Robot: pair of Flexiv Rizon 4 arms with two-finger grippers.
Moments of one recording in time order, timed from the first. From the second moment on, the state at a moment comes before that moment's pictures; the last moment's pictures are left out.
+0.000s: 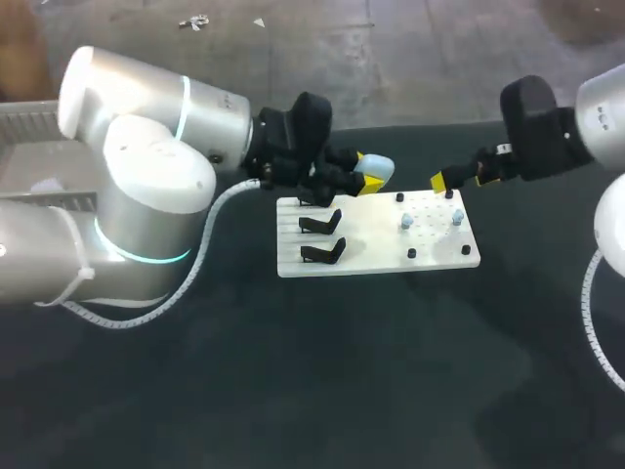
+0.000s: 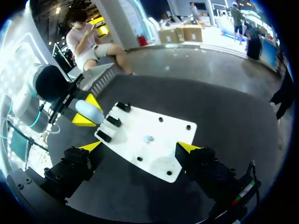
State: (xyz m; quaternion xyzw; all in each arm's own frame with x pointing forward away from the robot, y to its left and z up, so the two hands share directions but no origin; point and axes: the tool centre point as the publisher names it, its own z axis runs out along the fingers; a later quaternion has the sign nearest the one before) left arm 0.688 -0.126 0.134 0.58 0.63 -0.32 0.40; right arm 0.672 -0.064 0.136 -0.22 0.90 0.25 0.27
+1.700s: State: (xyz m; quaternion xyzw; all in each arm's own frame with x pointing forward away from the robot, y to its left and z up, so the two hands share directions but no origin) left arm 0.673 -0.113 0.158 0.54 0.56 -0.45 0.44; right arm 0.693 -0.066 0.134 -0.24 0.92 0.20 0.23
